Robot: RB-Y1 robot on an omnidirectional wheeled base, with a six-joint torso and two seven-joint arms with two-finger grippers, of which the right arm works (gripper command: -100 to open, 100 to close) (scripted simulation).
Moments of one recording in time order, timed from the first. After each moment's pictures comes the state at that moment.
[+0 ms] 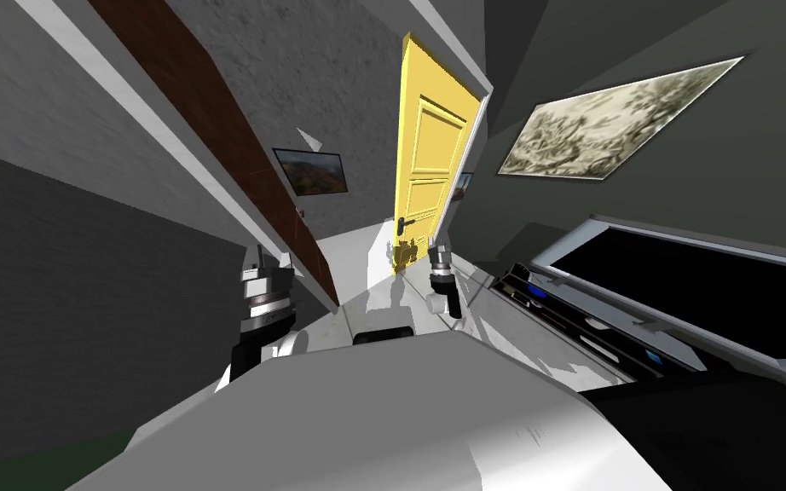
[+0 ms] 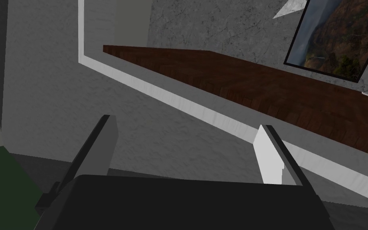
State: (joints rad) arm 0.25 -0.05 0.04 -1.94 -0.03 -0.59 0.00
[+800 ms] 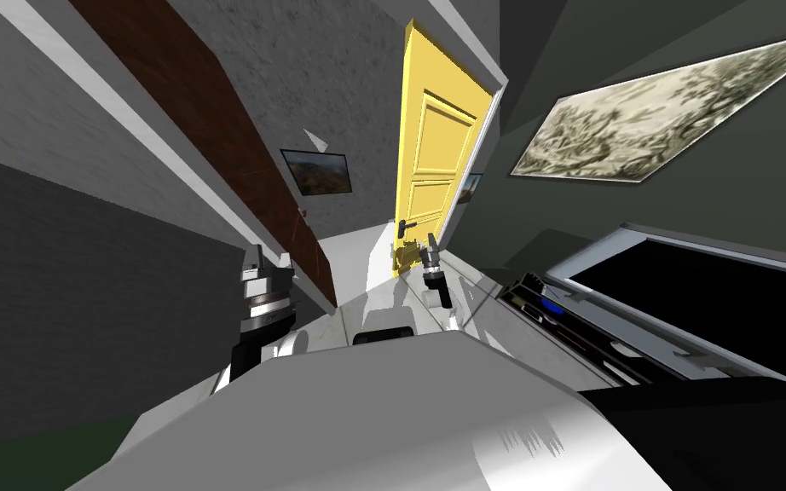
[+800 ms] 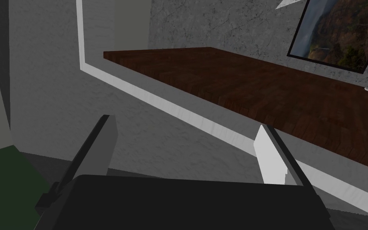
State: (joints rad) arm 0.13 -0.09 0.05 -1.72 -0.03 -0.58 -0.05
